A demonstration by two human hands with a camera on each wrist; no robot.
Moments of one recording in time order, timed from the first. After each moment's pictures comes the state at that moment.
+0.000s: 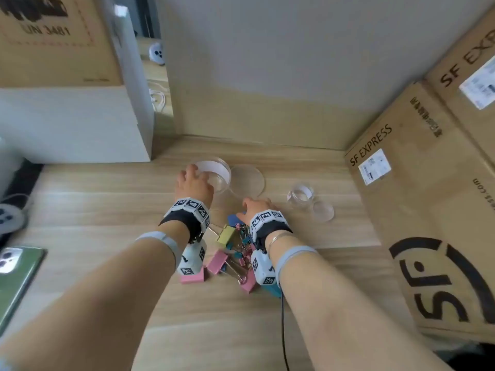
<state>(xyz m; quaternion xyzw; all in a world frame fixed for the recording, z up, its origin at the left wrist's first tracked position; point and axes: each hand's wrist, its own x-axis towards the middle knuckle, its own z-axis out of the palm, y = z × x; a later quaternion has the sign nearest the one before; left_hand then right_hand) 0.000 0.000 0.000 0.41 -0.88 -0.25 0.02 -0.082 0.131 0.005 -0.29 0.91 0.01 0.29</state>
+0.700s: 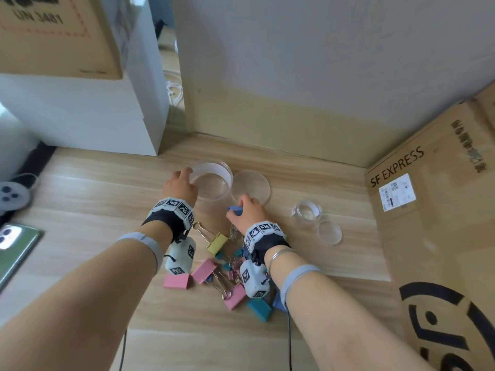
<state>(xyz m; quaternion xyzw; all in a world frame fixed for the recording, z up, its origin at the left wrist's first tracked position) -0.005 -0.023 -0.013 0.52 -0.80 -0.30 0.01 -0.108 0.120 -0.022 -0.35 0.88 -0.17 0.29</state>
